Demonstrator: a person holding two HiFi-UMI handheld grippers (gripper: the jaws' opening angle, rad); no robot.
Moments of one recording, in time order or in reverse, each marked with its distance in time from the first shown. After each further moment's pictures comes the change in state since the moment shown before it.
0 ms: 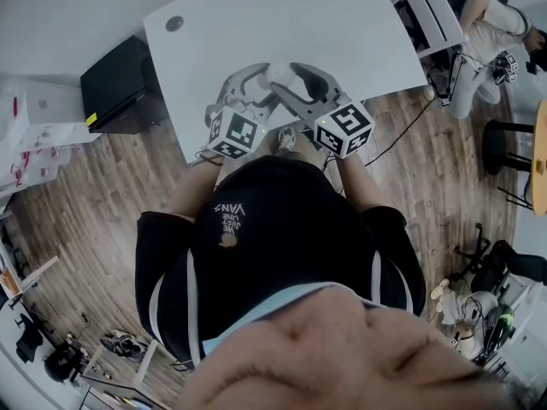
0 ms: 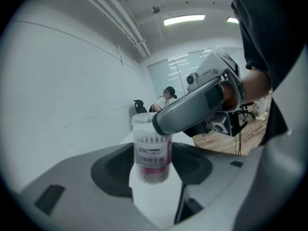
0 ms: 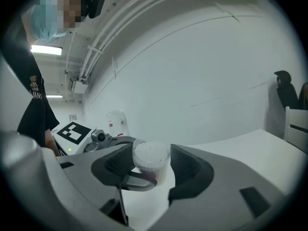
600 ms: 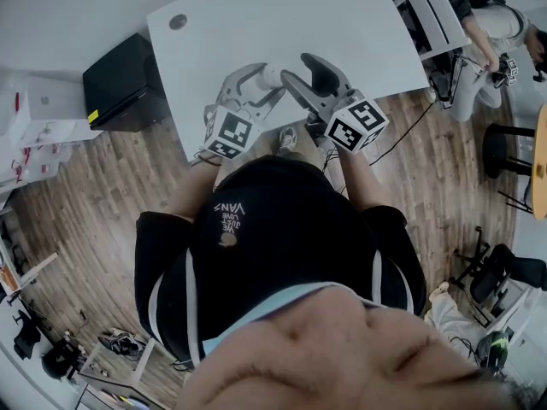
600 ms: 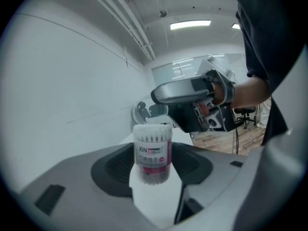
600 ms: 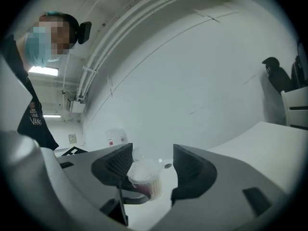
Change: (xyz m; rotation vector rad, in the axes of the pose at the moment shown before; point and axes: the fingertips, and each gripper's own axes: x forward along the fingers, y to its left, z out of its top) left arm -0.009 0.008 0.000 -0.070 -0.032 0.007; right arm -0.010 -0.015 0.034 0.144 -0.170 0.017
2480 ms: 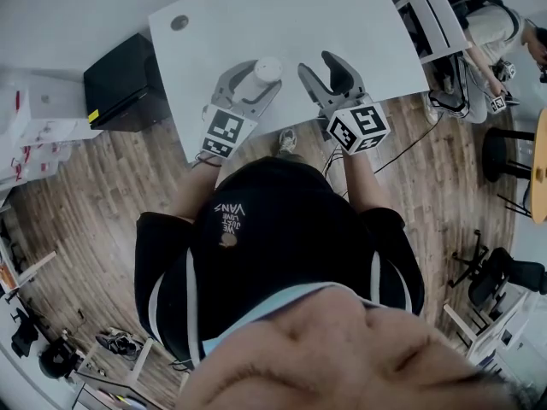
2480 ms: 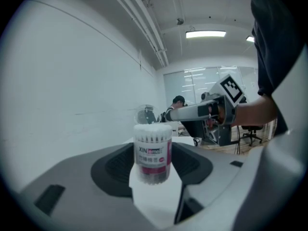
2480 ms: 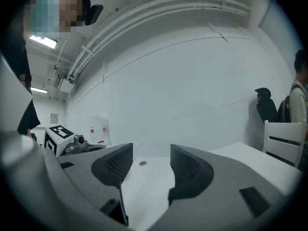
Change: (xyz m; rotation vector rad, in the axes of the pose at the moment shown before) left arm -0.008 0.022 0.010 -0.140 -0.066 0.042; right arm -0.014 -0.040 0.004 -0.187 0.026 -0.214
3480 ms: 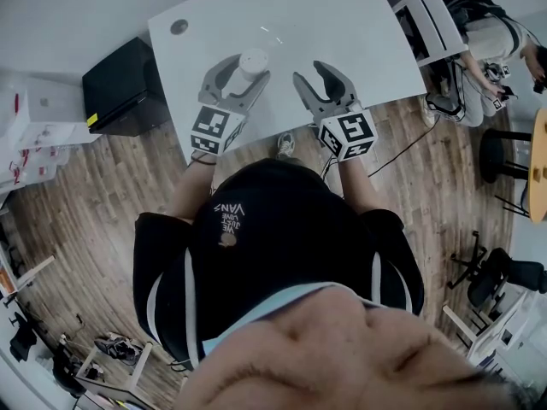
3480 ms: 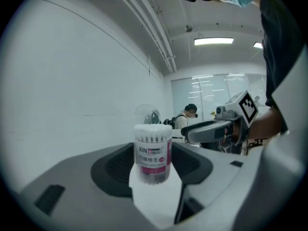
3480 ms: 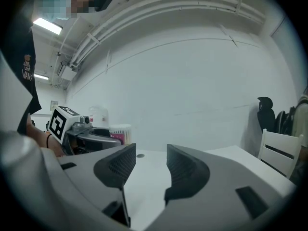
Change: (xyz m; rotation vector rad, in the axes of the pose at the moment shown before) left arm -0.014 0.039 0.014 -0.088 -0.064 0.073; right arm 0.004 0.013 -0.017 -0.105 0.072 -0.025
